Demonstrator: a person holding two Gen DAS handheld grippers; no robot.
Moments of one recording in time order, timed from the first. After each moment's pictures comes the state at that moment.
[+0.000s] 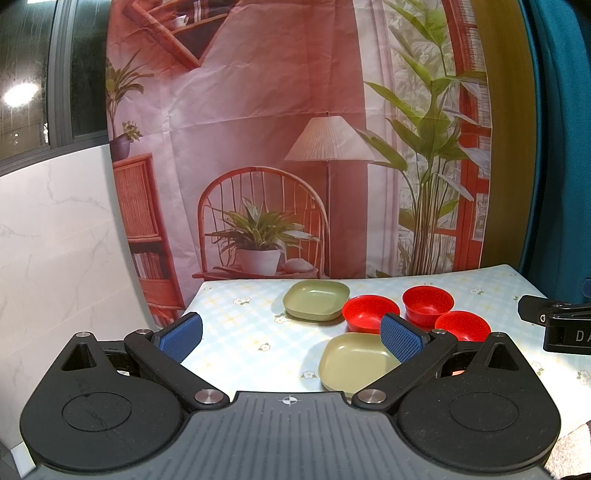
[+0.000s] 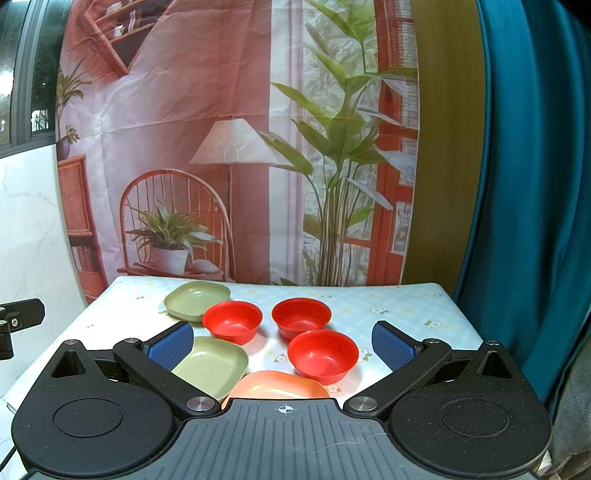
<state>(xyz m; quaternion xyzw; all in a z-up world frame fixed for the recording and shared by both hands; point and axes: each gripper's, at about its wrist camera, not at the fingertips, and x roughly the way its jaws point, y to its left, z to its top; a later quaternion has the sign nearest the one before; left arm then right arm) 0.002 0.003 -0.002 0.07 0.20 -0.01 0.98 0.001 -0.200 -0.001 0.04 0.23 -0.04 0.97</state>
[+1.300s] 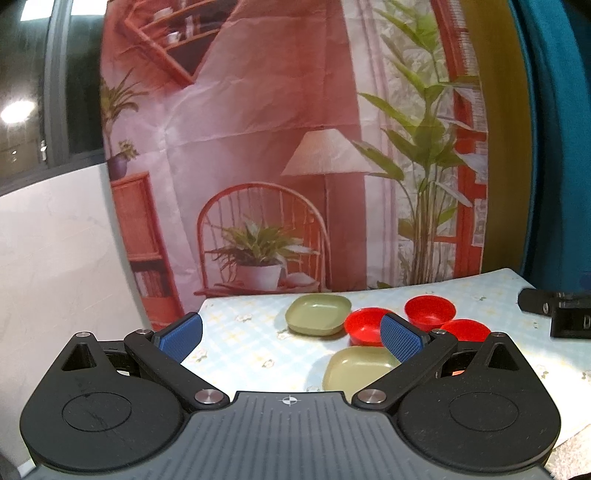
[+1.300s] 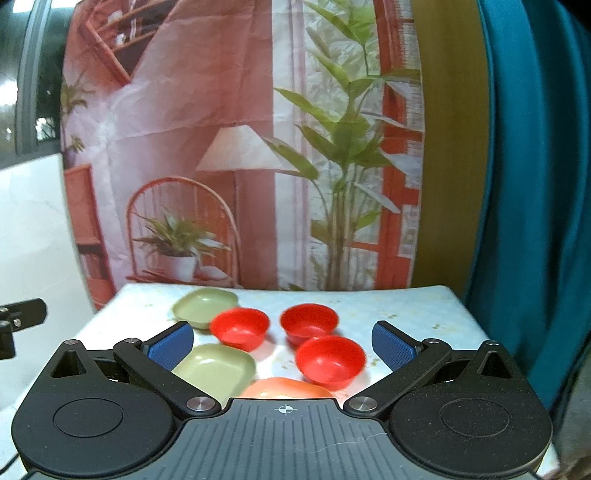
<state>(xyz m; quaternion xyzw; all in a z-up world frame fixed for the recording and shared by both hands) 0.005 -0.005 0.004 0.09 0.18 -0.02 0.98 0.003 -0.208 0.006 0.06 0.22 -0.02 0.97</state>
